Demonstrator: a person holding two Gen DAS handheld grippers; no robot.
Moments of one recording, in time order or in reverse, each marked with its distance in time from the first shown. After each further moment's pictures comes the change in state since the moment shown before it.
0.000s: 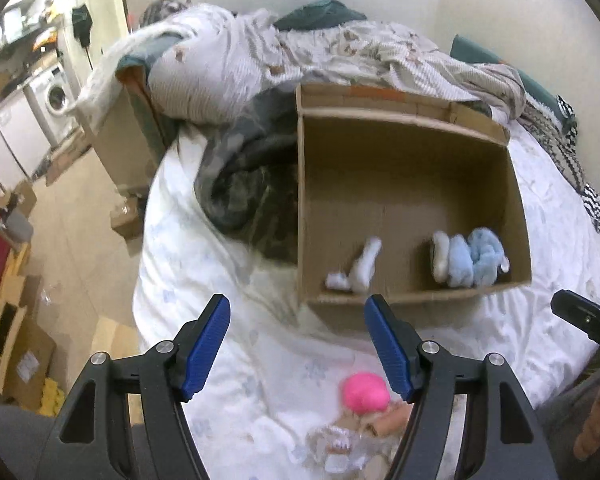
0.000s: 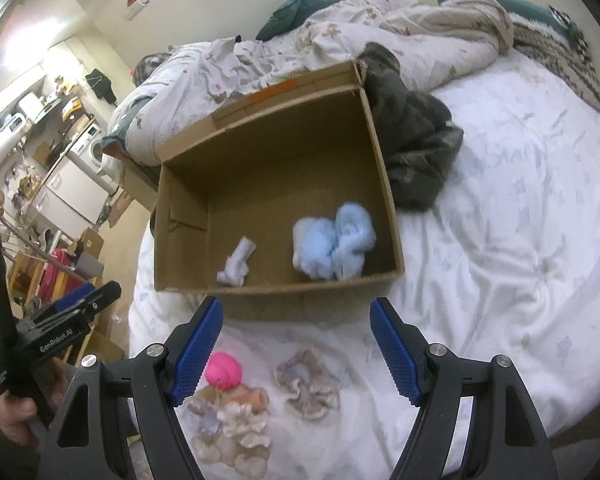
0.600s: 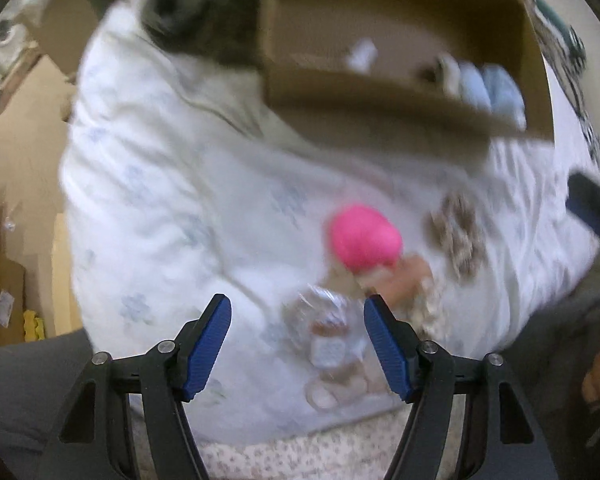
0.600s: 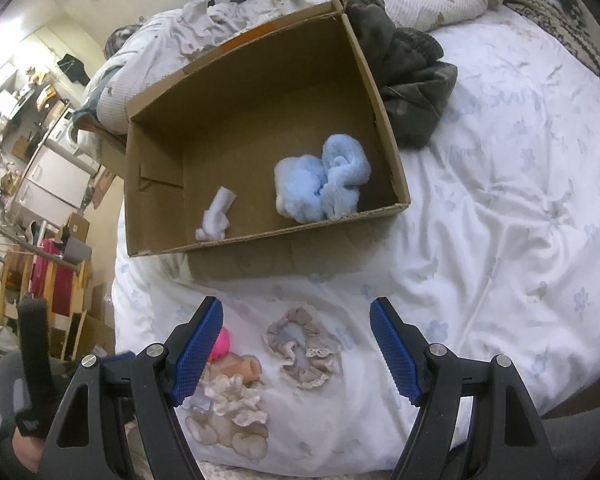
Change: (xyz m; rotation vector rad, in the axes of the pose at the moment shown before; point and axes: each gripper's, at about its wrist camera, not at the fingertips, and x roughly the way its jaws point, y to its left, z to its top) left arm 0.069 -0.010 -0.081 0.034 0.510 -0.129; right arm 0.033 -0.002 -0.018 0.057 0.144 -0.048
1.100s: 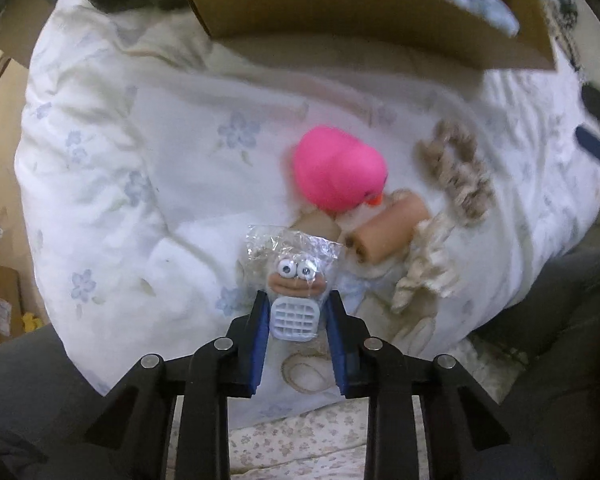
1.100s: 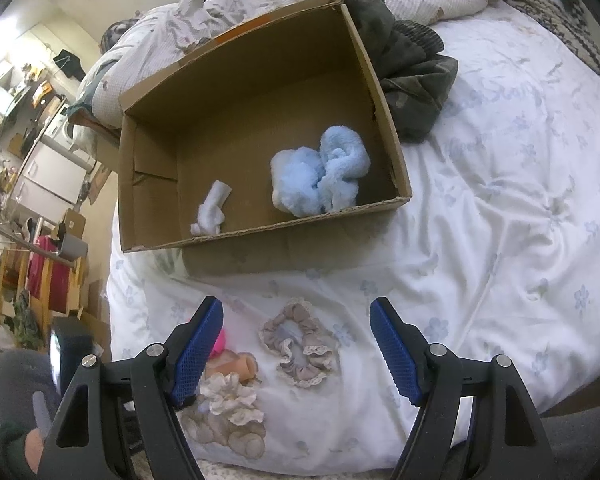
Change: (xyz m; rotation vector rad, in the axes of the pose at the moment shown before) left arm 0.026 -0.020 -0.019 0.063 0.104 -0.022; right arm 0.006 0.001 0.001 -0.002 0.023 -0.010
